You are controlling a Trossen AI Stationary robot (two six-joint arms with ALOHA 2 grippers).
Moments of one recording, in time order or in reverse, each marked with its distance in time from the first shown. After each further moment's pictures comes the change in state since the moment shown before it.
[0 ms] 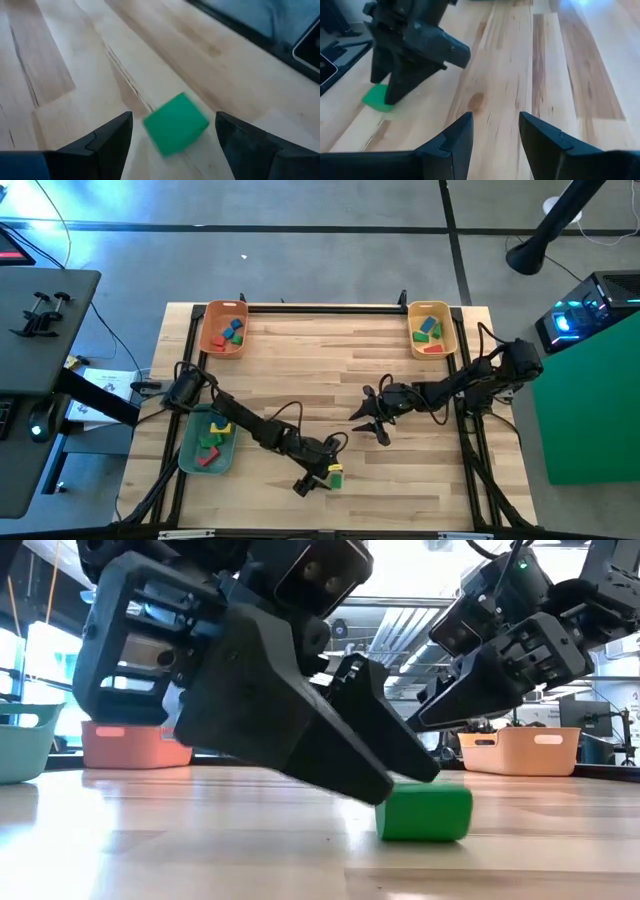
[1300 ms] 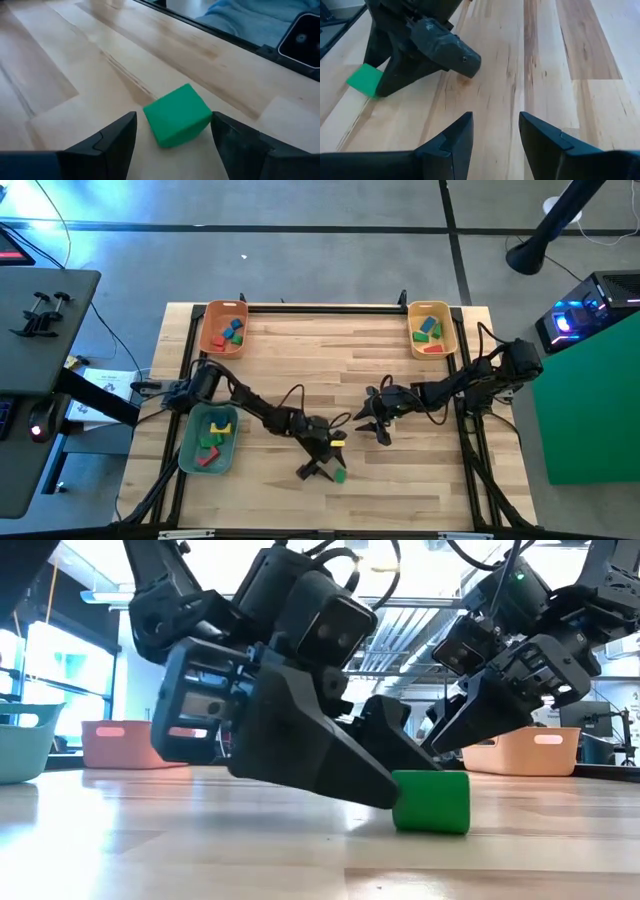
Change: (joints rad) left arm 0.139 0.112 -0.032 0.255 0.341 0.052; right arm 0.000 0.000 0.000 -0.112 0.031 0.041
